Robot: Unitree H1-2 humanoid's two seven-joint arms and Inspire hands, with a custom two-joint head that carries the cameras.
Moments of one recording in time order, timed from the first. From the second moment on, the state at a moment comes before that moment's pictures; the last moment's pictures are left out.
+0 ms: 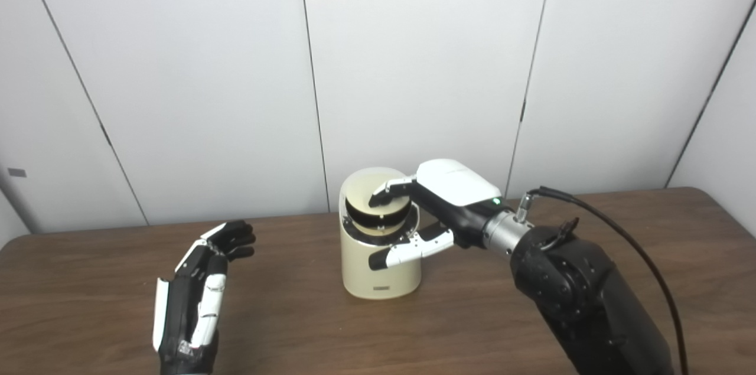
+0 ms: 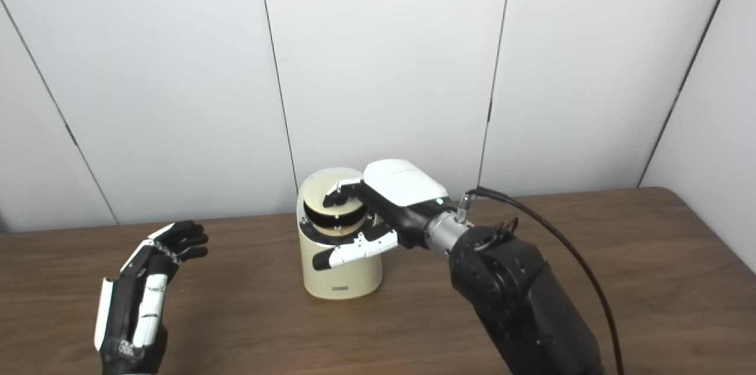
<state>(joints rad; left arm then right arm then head) -0.16 0.05 0.08 0.02 -0.05 -0.44 0.00 -0.60 -0.30 0.28 -0.32 -0.85 0.24 0.63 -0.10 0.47</state>
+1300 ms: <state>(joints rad) -0.15 0.03 0.08 -0.04 -0.04 -0.41 0.02 -0.56 -0.30 0.36 -0.25 -0.90 0.23 0.52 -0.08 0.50</state>
